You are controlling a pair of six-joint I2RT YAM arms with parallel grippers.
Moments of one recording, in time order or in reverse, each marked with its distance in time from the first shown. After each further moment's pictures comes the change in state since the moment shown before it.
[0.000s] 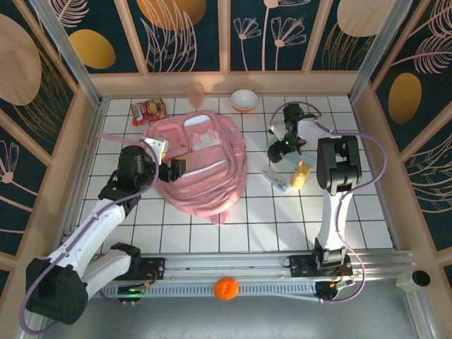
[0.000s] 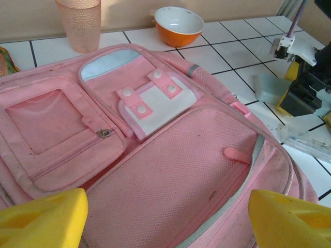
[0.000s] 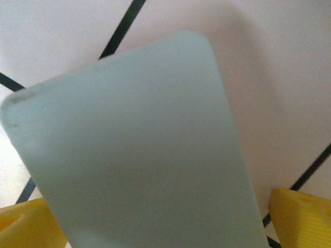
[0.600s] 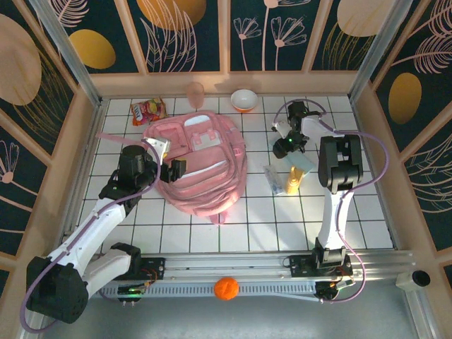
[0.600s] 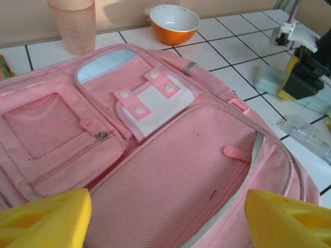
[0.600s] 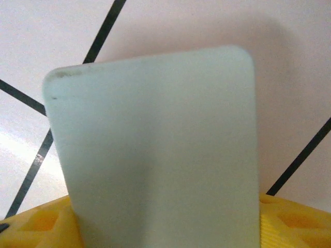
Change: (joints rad) left arm 0.000 0.008 0.000 0.006 0.024 0.066; right arm -0.034 0.011 0.035 -0.040 -0.063 0.014
